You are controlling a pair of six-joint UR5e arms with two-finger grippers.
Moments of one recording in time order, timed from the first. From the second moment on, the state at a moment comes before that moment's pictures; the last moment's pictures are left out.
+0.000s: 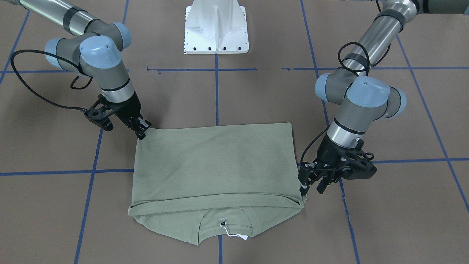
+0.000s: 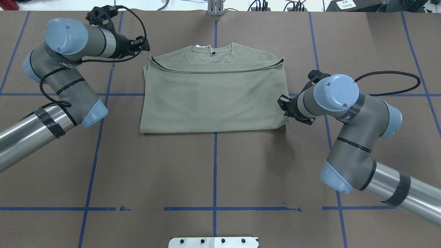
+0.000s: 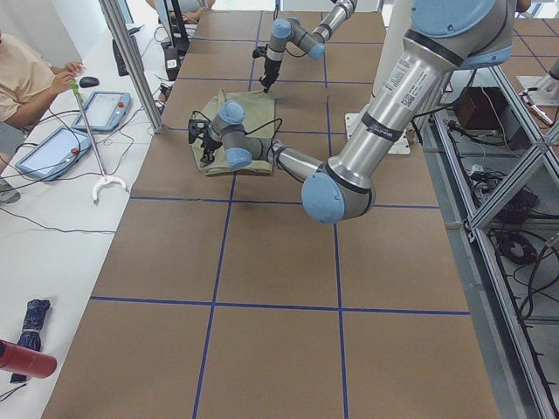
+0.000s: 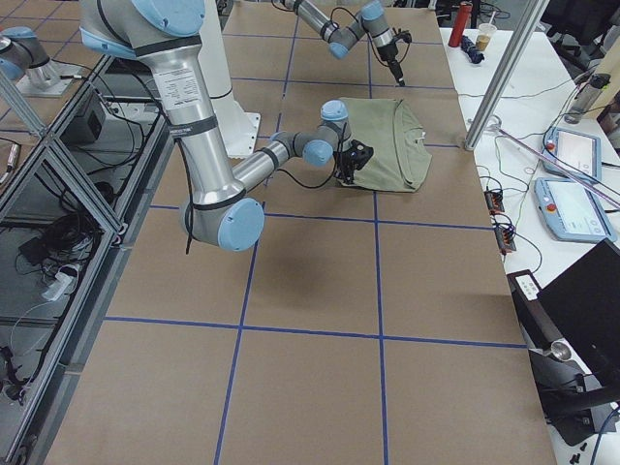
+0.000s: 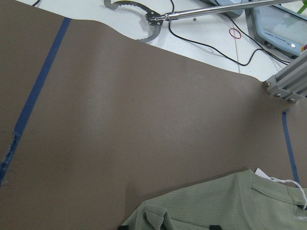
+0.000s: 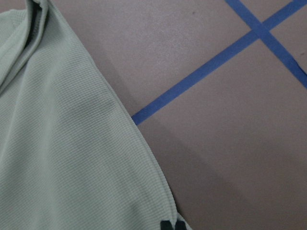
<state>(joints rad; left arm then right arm) -0.86 -2.17 -1.28 -2.41 -1.80 -1.30 0.63 -1.24 1.78 -1.25 1.78 1.78</state>
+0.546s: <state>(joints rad) -0.85 -2.17 -1.32 -2.42 -1.80 -1.31 0.46 -1.49 2.19 -1.31 1.86 1.90</state>
